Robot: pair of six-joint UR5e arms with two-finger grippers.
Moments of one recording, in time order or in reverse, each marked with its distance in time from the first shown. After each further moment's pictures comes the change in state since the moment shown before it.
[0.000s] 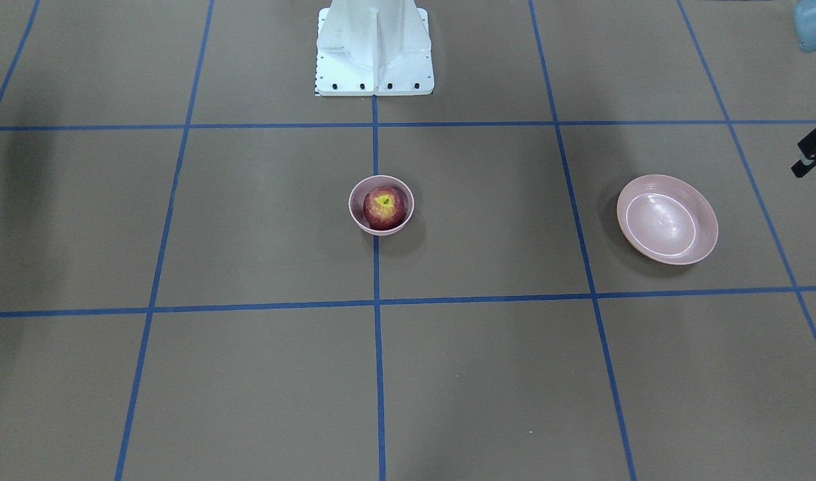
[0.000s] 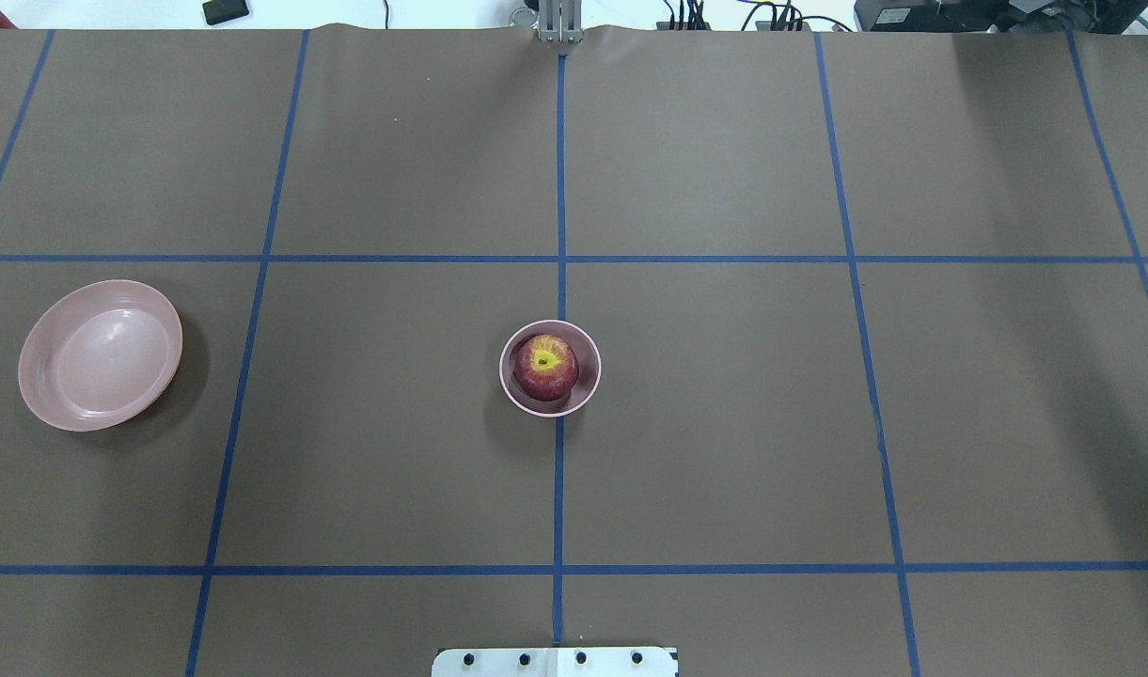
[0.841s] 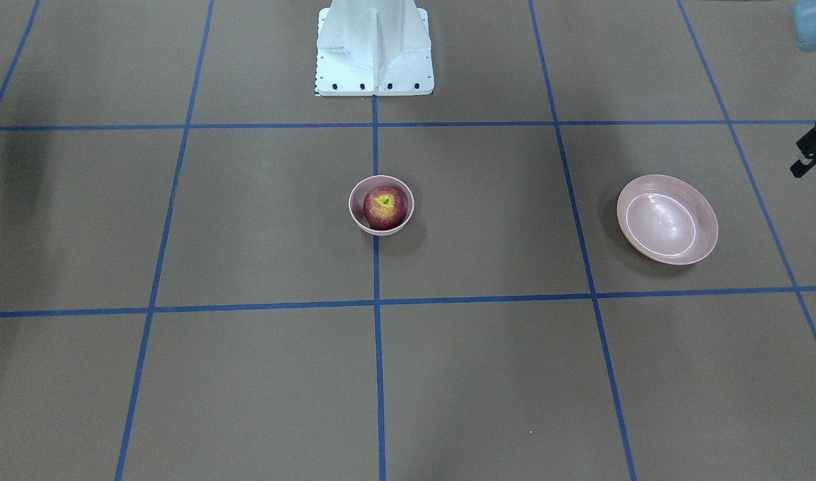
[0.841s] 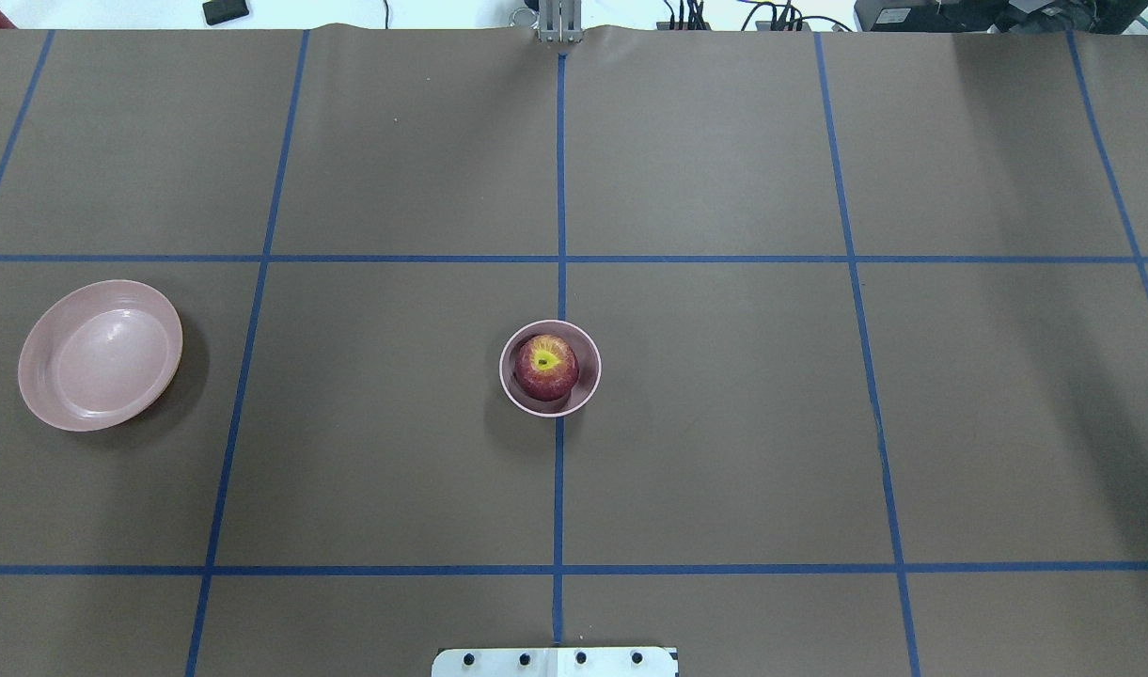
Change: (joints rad) left arm 0.001 -0.003 -0.004 -0.010 -0.001 0.007; right arm 0.000 0.001 -0.017 0.000 -0.004 -0.006
